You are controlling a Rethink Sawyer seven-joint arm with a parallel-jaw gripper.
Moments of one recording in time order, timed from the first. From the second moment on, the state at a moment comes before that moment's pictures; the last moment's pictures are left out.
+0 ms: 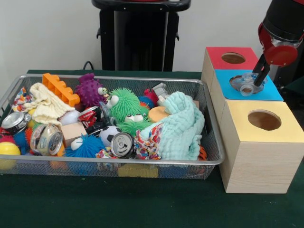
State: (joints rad) arm 0.44 -0.31 -0.64 1.29 0.59 1.03 3.14
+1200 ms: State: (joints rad) arm 0.44 -0.45 -0.62 1.58 0.59 0.86 3.14
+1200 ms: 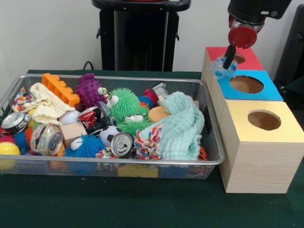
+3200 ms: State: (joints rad) arm 0.41 -0.51 -0.61 1.50 0.59 1.04 3.14
